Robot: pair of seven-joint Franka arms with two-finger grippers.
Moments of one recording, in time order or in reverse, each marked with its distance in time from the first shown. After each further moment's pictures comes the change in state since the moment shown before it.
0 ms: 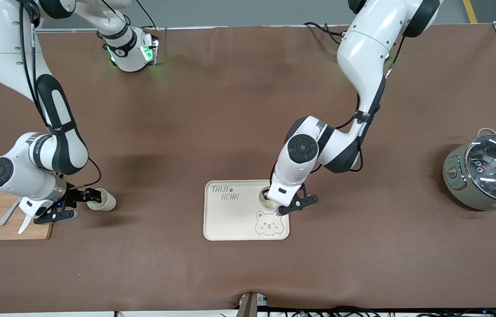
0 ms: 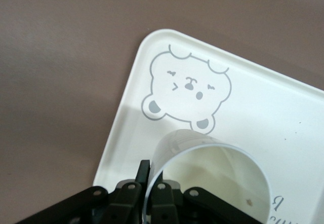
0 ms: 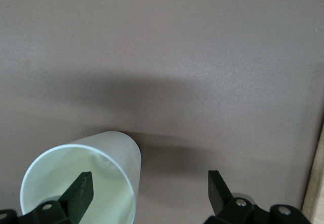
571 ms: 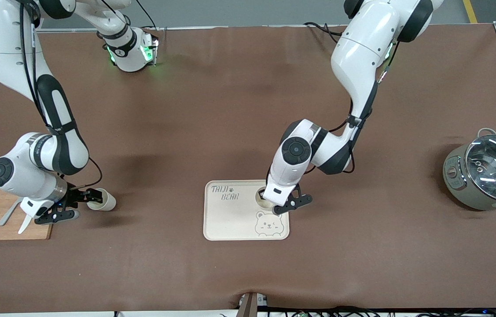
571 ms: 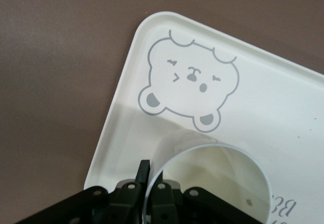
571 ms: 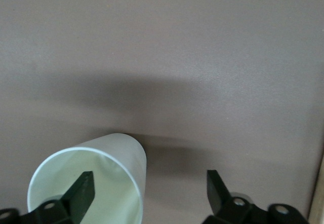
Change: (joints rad) left arm -0.009 0.030 0.003 0.004 -0.001 0.008 -0.005; right arm 0.000 0.001 0.008 0.000 0.016 0.001 0.000
